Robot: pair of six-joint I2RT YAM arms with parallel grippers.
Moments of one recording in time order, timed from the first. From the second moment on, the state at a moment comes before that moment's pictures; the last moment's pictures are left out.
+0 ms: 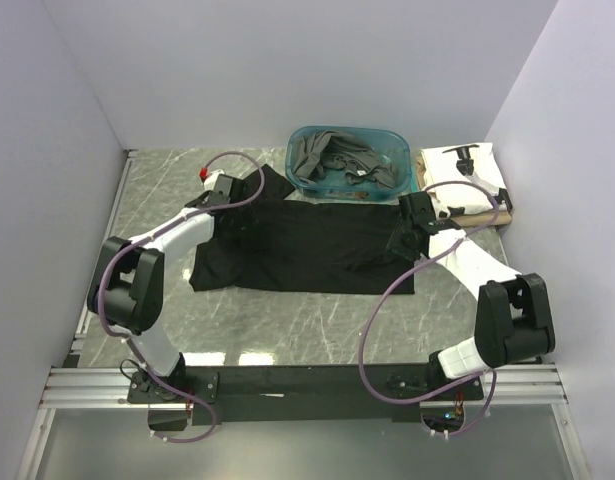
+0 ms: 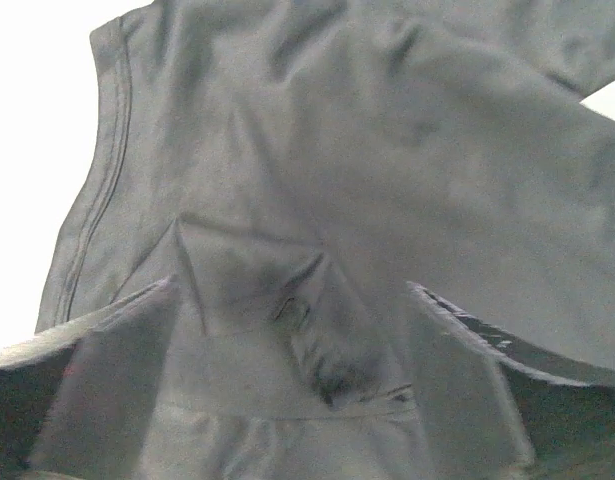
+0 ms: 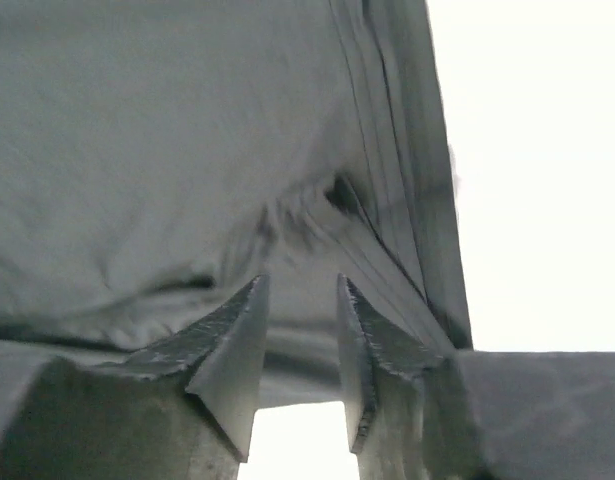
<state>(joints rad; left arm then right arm) -0.36 1.70 1.14 -0.36 -0.35 -0.64 0.22 1.45 0.91 -0.49 0.16 0.62</state>
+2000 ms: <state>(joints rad) -0.36 1.65 1.13 -0.22 -0.19 -0.64 0.27 1.31 0.78 -0.31 0.01 0.53</state>
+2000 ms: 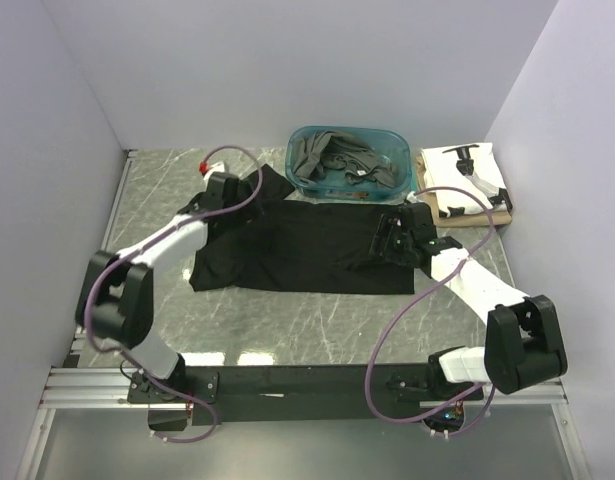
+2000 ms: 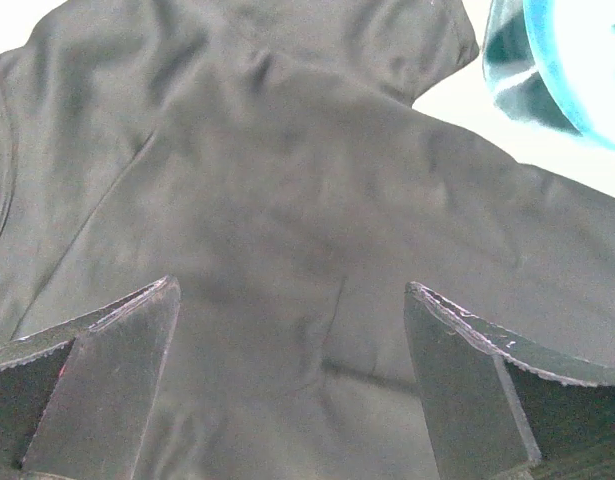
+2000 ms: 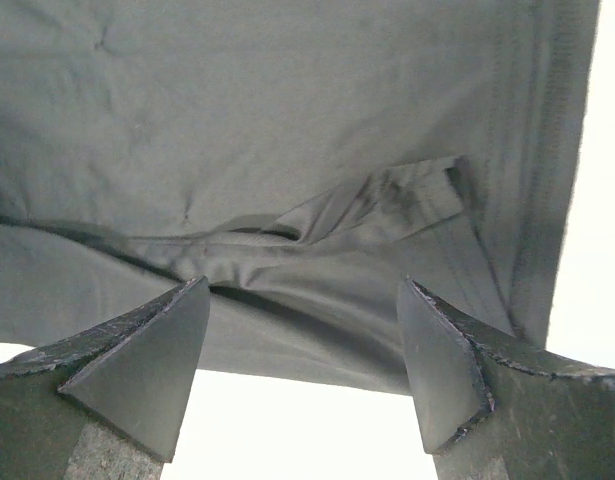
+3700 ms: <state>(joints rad) -0.36 1.06 0.54 -0.33 -0.24 -0.98 0.37 1.33 0.74 -0.46 0.17 0.67</state>
